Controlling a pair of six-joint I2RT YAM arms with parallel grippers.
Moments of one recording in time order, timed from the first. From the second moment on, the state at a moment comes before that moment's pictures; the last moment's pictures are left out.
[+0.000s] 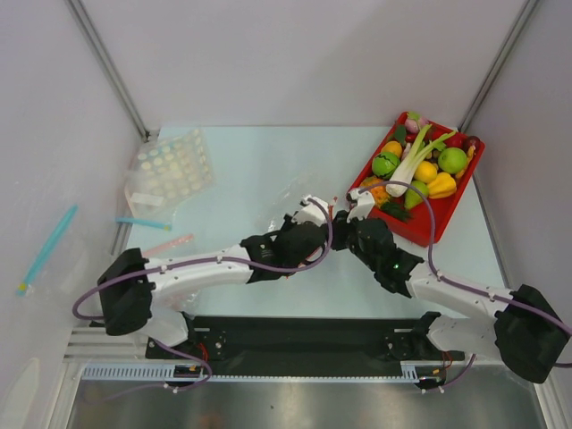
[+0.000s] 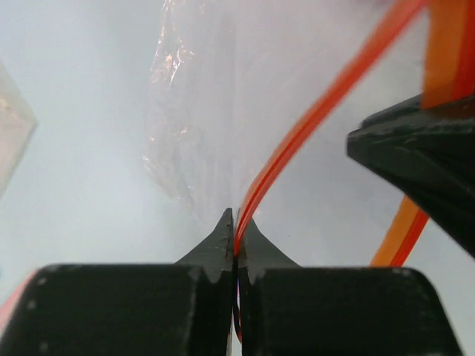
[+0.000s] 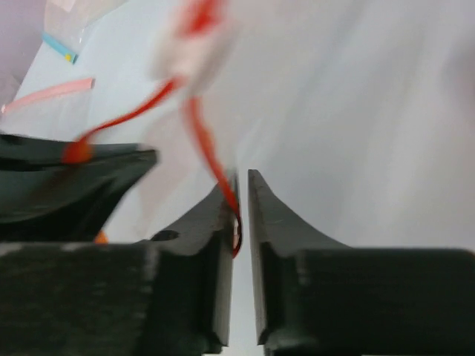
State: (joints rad) left arm -1.14 1.51 1.05 -0.29 -0.75 -0.24; right arm 0.82 1.11 0.54 0.33 0.20 0.47
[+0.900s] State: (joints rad) left arm -1.07 1.29 1.00 -0.33 -0.77 -0.23; right arm 0.70 1.15 0.54 0.25 0.18 0.54
